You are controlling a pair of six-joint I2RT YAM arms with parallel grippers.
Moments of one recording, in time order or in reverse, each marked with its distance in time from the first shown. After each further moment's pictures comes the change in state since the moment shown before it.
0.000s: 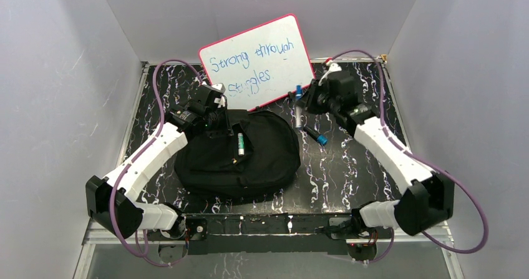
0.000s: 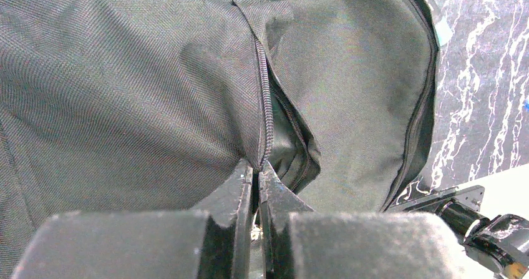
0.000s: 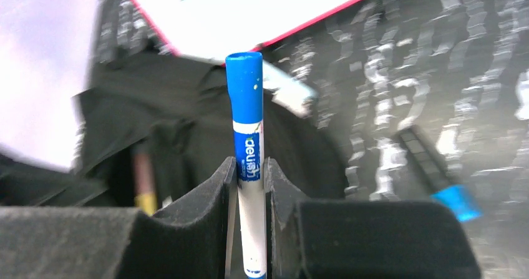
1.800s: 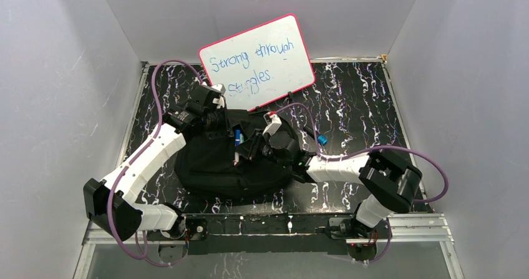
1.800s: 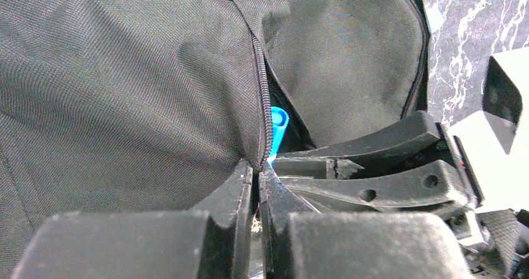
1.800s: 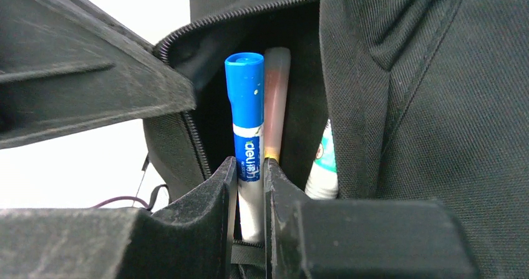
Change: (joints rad) left arm 0.000 -0.015 0.008 -0.026 0.034 0.010; right arm 0.661 0.208 -0.457 1.011 0.222 0.400
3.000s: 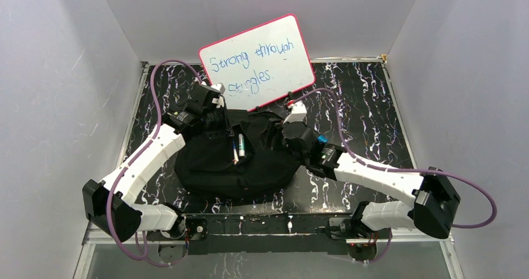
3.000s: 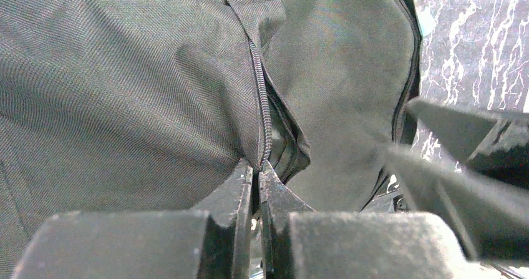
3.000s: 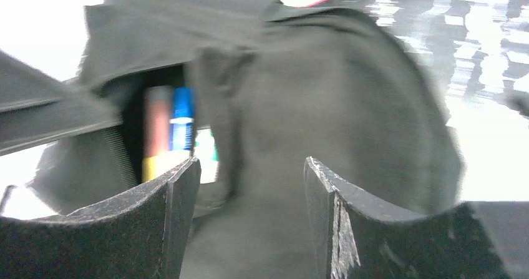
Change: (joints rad) left arm 0.000 -0.008 0.000 0.008 0.004 -0.011; right arm -0.013 -0.306 0.103 -0.557 0.264 -0.229
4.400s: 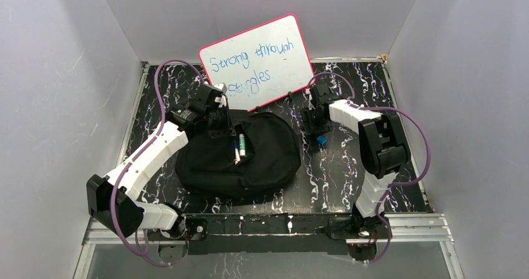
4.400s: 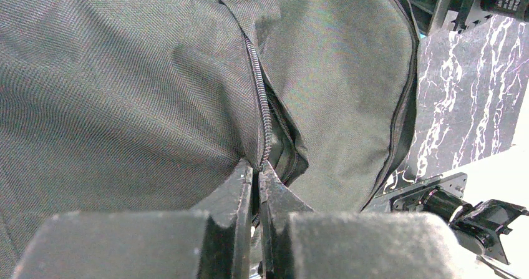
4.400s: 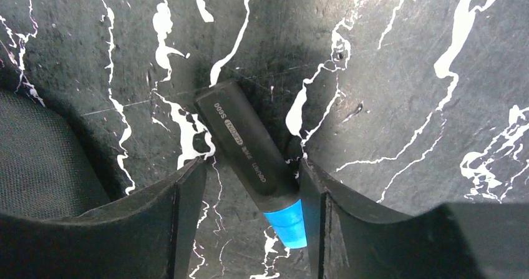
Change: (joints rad) left arm 0.000 0.035 0.004 0.019 0.015 -0.011; right arm -0.685 0.587 0.360 -0.585 -0.359 -0.562
